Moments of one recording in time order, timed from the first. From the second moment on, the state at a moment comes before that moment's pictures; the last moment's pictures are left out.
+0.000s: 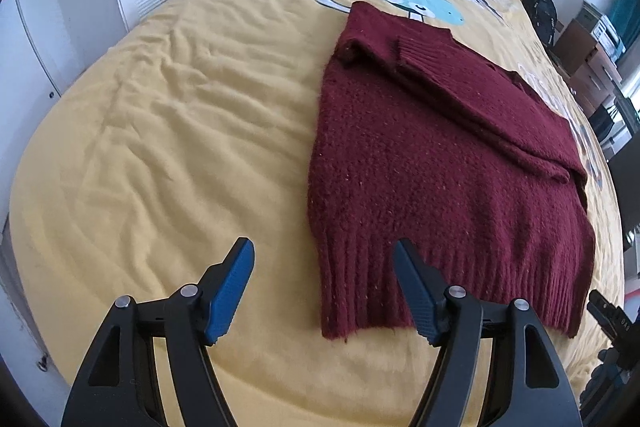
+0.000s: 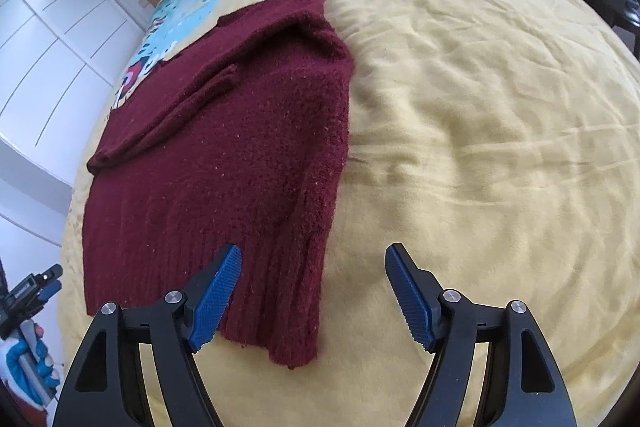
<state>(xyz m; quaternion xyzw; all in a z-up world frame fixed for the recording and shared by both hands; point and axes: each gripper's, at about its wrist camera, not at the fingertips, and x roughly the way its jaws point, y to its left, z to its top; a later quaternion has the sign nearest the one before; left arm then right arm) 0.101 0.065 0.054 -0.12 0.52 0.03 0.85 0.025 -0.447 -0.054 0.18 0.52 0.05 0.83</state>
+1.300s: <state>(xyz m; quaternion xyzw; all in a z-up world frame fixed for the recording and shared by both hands) 0.120 0.054 -0.006 -0.17 0.57 -0.05 0.80 0.043 -0.409 -0.076 0.16 0.56 0.11 0.80</state>
